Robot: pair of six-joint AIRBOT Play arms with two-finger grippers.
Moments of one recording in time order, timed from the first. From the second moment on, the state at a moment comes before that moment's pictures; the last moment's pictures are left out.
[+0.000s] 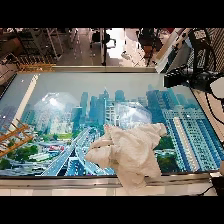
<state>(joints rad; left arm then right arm) 0.00 -1.06 1.66 2.16 -1.62 -1.64 0.08 -1.18 1.62 -1.46 0.95 1.29</state>
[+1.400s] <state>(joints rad) 0.00 -1.06 1.64 2.07 -1.50 -1.78 0.08 -1.18 1.62 -1.23 0.90 1.29</state>
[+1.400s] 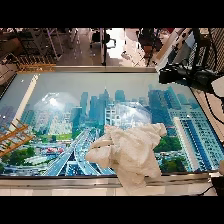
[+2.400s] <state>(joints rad) 0.00 -1.06 0.86 1.49 -1.01 -1.84 0.25 -1.24 1.33 -1.14 1.22 1.36</state>
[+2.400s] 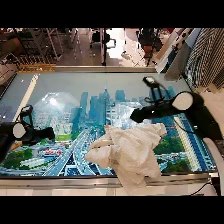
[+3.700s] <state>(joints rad) -0.28 -1.51 0.84 0.50 -0.94 -1.08 0.55 -1.51 1.24 -1.28 0.94 1.50</state>
